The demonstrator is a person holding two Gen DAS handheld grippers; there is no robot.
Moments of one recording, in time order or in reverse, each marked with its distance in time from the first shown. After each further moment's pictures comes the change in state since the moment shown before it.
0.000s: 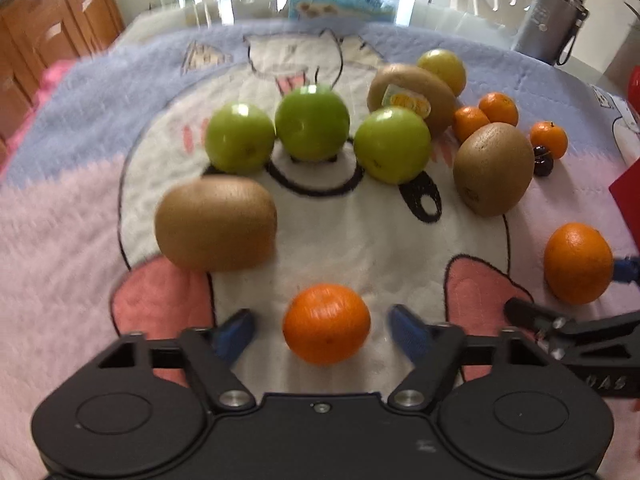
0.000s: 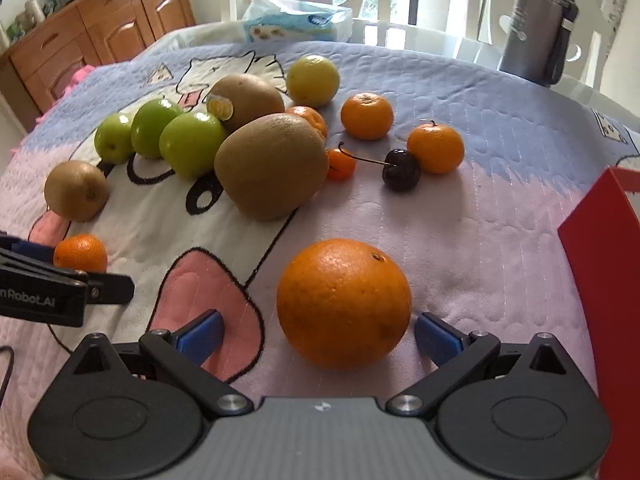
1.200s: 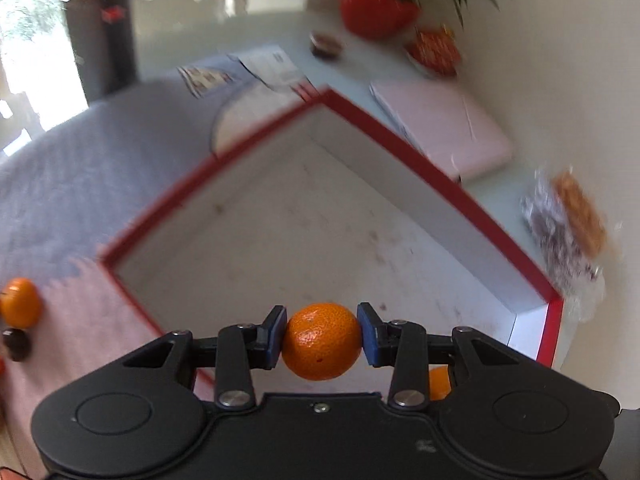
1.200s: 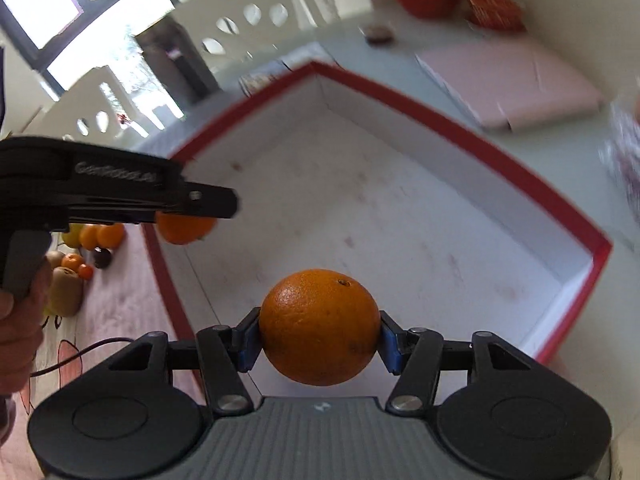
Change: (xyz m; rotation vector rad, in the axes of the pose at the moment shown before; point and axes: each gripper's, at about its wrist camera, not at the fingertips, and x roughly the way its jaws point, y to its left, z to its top) left arm -0.003 -0.366 0.066 0.435 0.097 -0.474; right arm -0.119 -0.258 -0.121 0.662 -0.037 -0.091
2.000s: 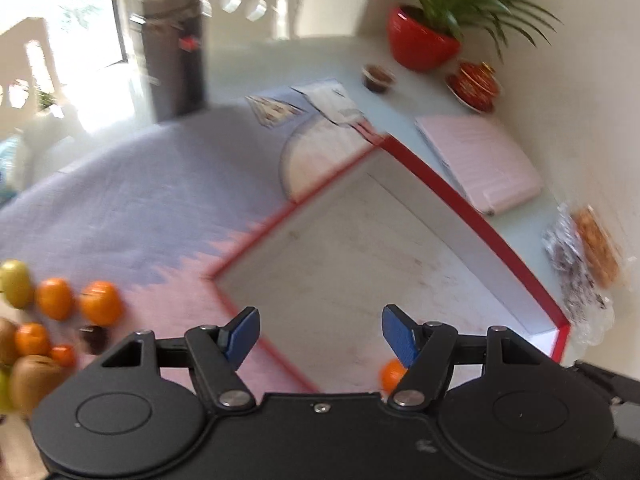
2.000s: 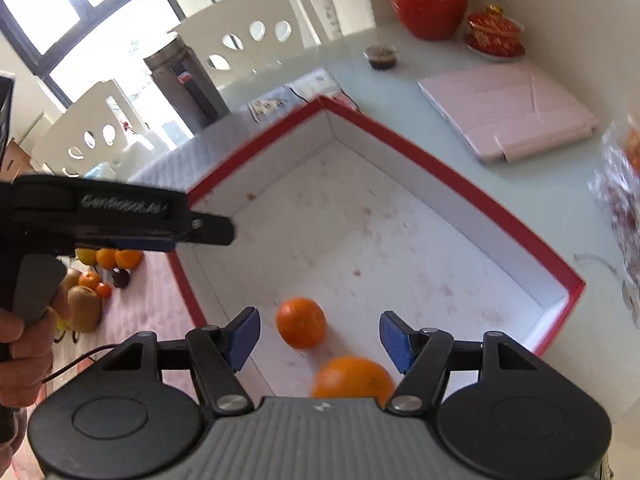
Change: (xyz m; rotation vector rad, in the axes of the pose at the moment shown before) left arm -0.064 0.035 0.008 -0.074 -0.069 0.117; right arm -0.043 0.031 0.026 -0.038 -0.052 0.006
